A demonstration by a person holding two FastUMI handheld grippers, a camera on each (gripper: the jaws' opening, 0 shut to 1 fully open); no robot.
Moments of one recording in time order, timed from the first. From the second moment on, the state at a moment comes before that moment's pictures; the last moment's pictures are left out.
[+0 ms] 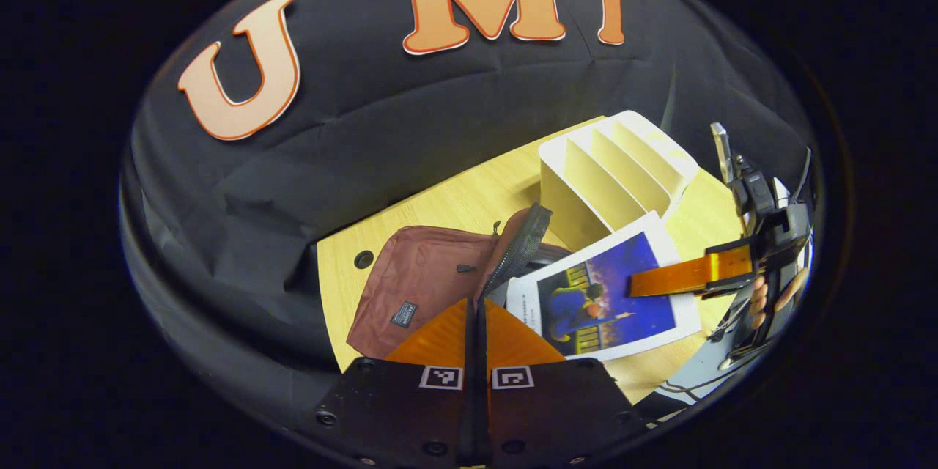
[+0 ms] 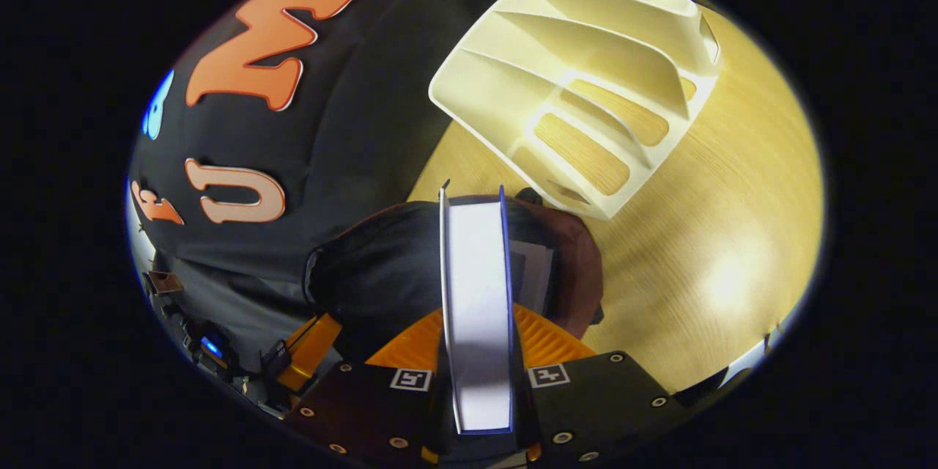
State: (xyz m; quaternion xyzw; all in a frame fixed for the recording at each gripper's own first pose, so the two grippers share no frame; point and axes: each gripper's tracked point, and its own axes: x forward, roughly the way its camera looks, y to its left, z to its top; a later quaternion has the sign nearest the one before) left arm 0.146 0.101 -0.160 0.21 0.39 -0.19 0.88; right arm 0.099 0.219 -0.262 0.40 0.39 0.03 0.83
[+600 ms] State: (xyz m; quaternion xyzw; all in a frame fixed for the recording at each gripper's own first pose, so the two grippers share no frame) left arm 0.135 0.073 -0.142 0.24 0.37 -0.23 0.87; right arm 0.161 0.286 -0.330 0.42 0.35 -0.02 0.83
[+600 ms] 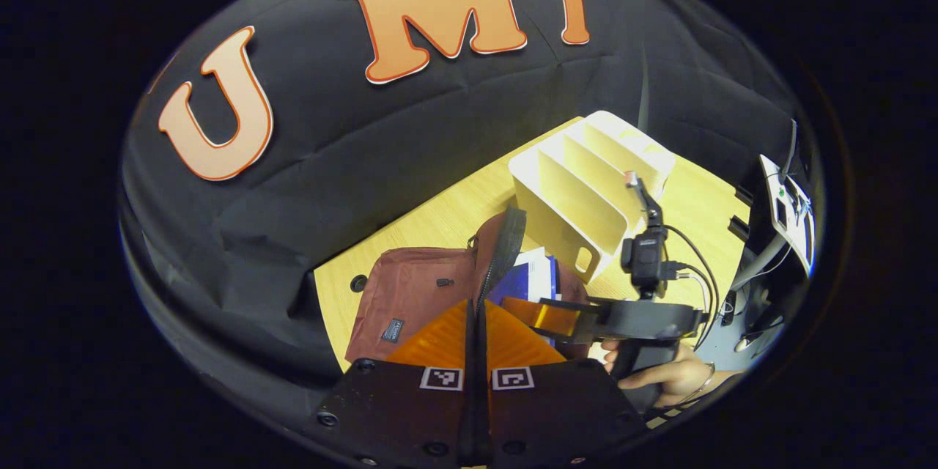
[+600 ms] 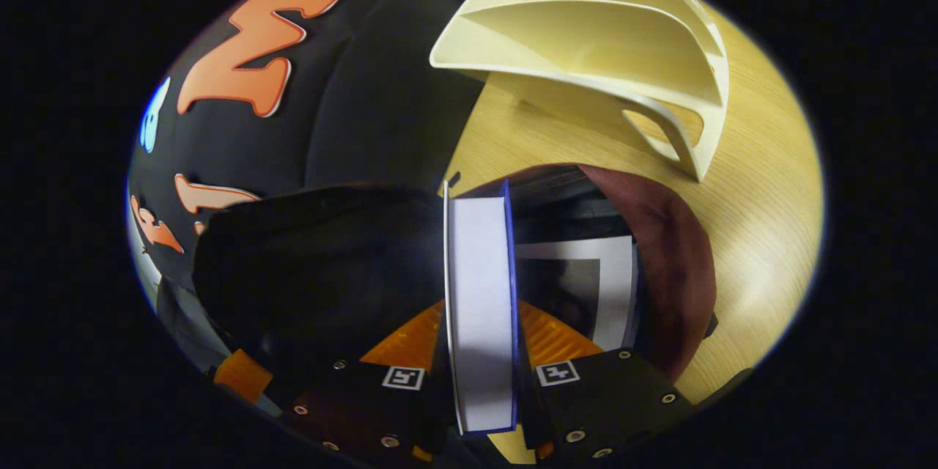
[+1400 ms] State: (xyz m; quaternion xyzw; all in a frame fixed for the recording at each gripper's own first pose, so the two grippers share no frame) left arm 0.112 0.069 -0.159 0.24 0.38 -0.24 0.86; right arm 0.108 0.159 -0.288 0.36 0.37 -0.07 0.85
